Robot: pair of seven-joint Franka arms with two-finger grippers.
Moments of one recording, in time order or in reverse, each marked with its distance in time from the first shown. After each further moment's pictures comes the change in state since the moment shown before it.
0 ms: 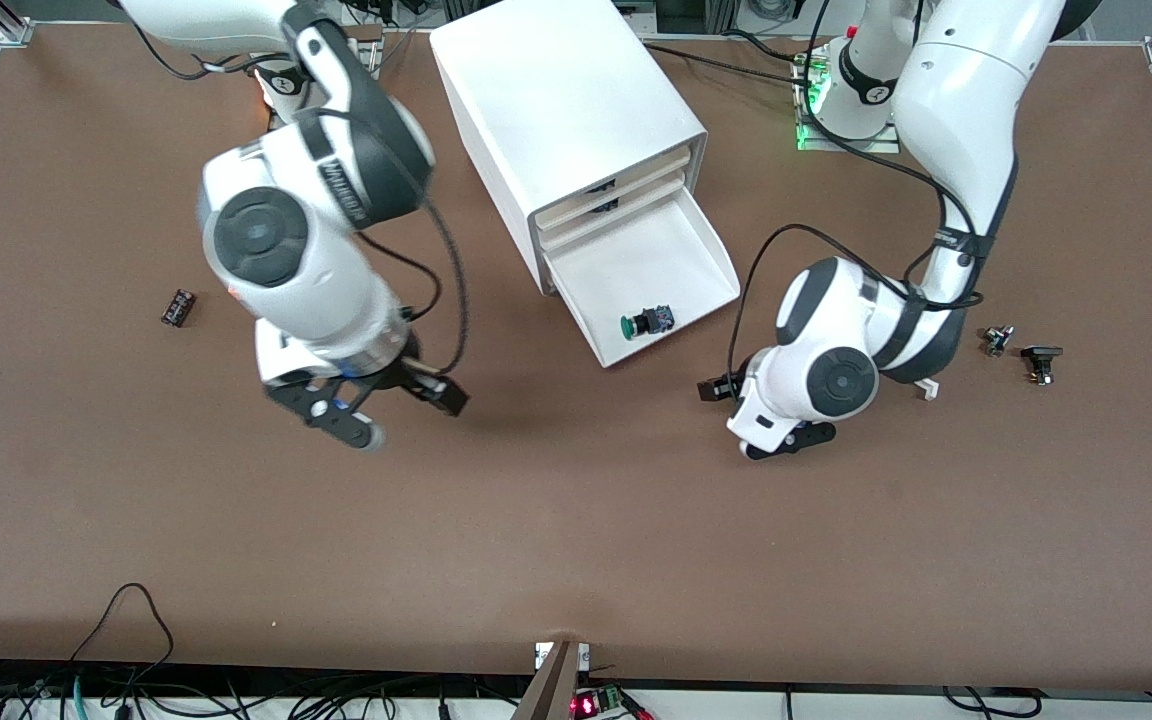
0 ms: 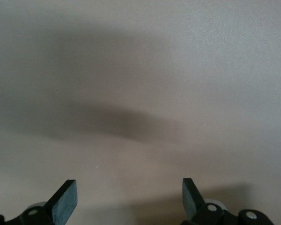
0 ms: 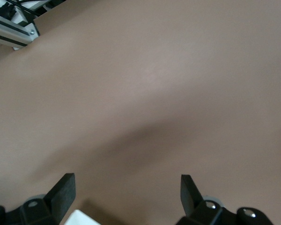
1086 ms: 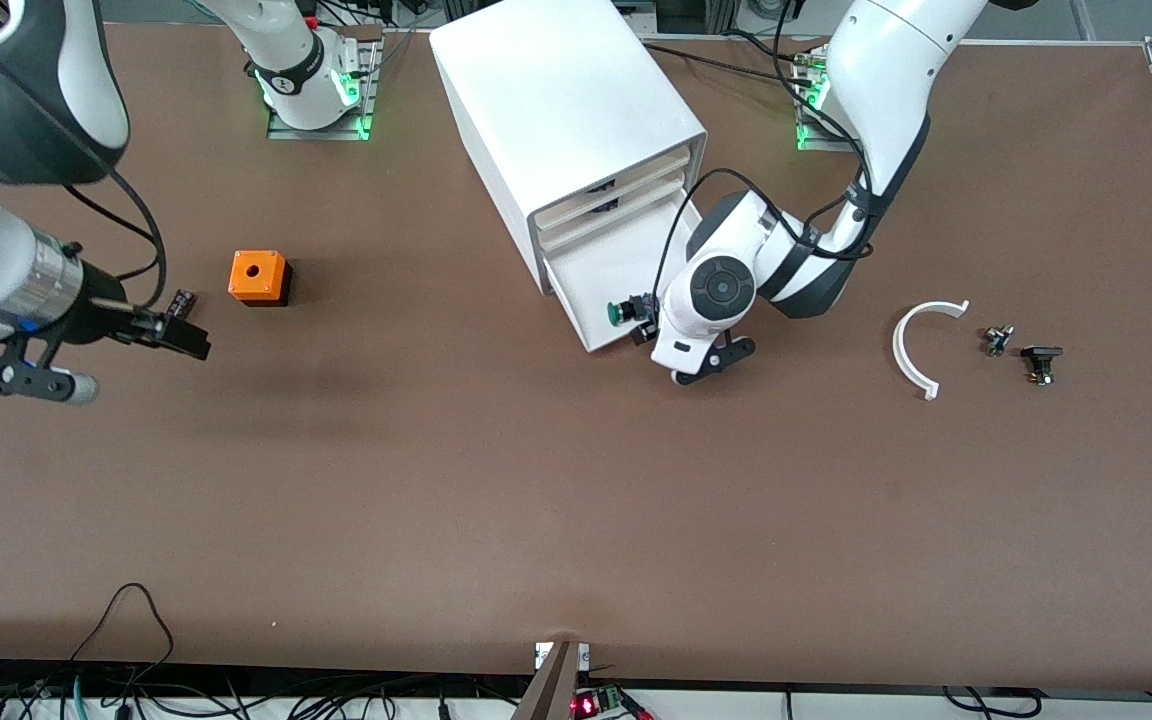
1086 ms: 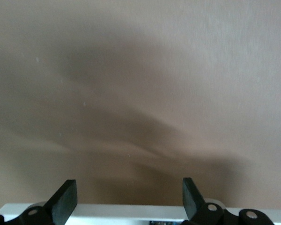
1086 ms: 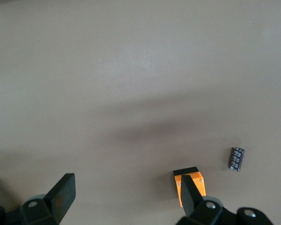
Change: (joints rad) left arm -0.100 -0.088 -0.108 -0.234 0.003 0.132 -0.365; right arm -0.276 -0.408 -0.053 -0.440 0.011 -0.039 -0.574
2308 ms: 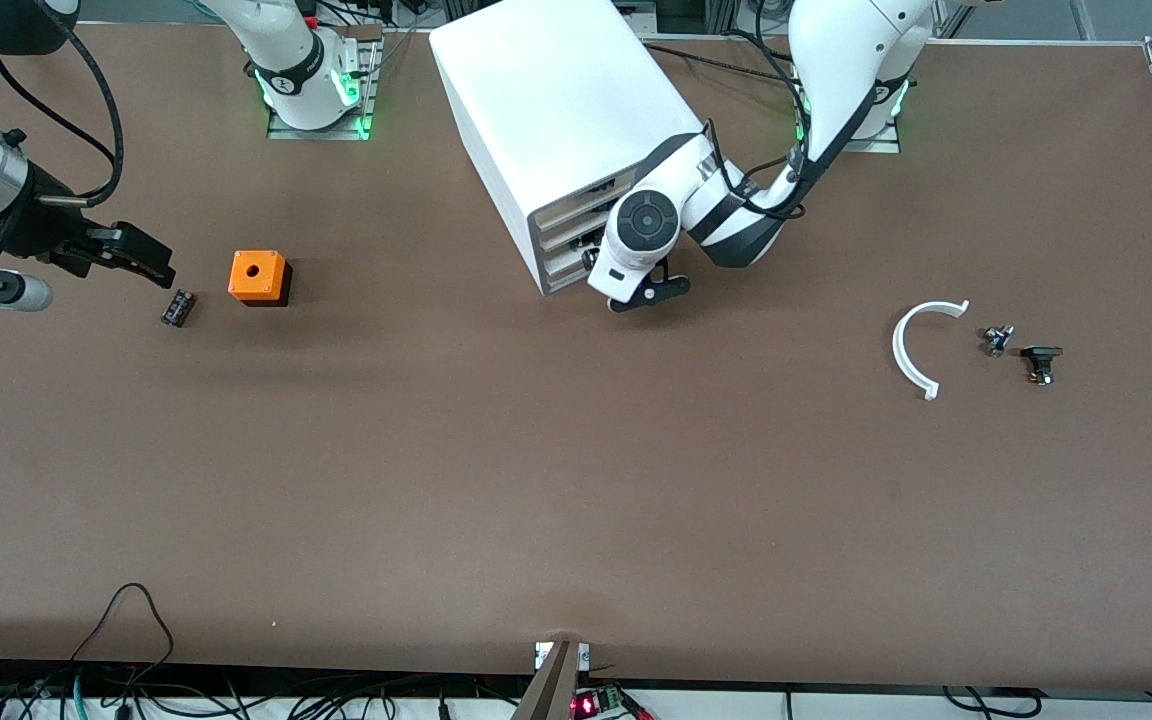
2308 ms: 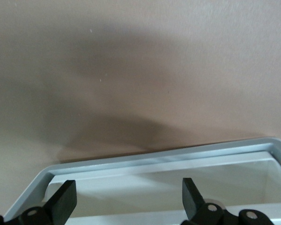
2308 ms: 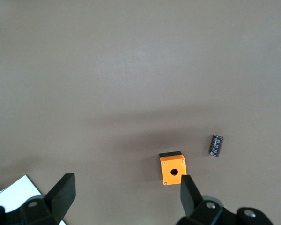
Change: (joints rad) left arm 0.001 -0.022 -0.187 -0.099 0.000 -0.007 -0.037; right arm -0.107 -0.139 0.118 -0.060 -0.041 -0.076 -0.052
